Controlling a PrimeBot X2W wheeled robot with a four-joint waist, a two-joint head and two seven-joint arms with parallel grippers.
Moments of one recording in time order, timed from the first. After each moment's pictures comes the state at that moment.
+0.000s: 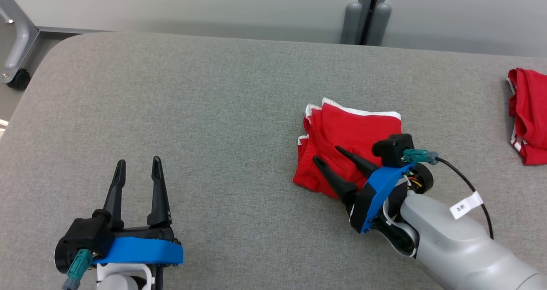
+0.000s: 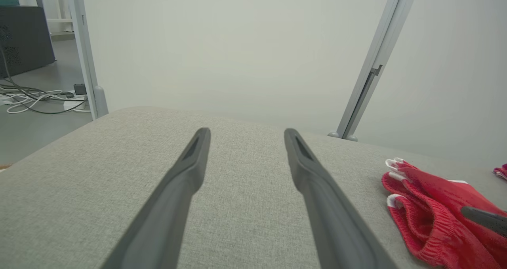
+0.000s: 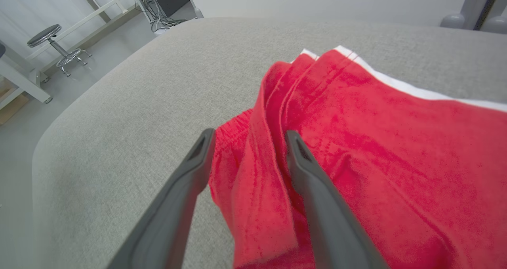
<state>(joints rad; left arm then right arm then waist) -0.09 0.05 -0.04 0.17 -0.24 -0.09 -0.26 -0.78 -0.29 1.09 0.77 1.05 0.13 -0.23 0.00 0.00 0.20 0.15</state>
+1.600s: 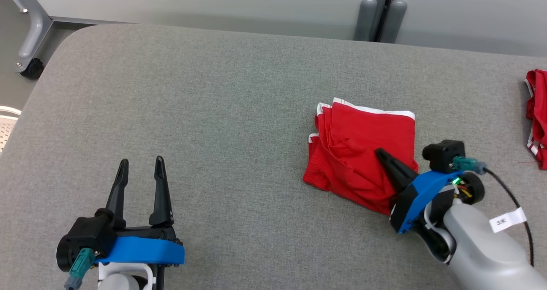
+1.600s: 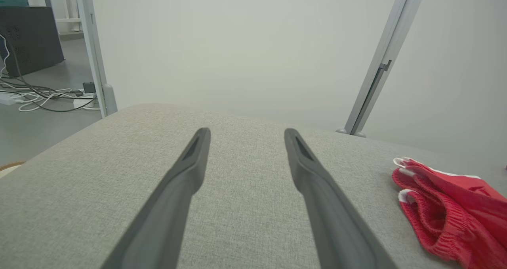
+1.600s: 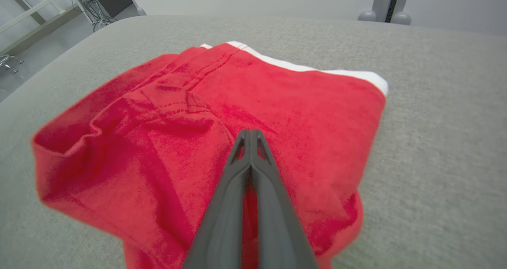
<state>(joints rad) -0.10 0.05 -0.04 0.18 -0.24 -0.10 -0.26 -0.58 -0.31 0.60 0.73 0.68 0.13 -0.13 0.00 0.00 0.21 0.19</state>
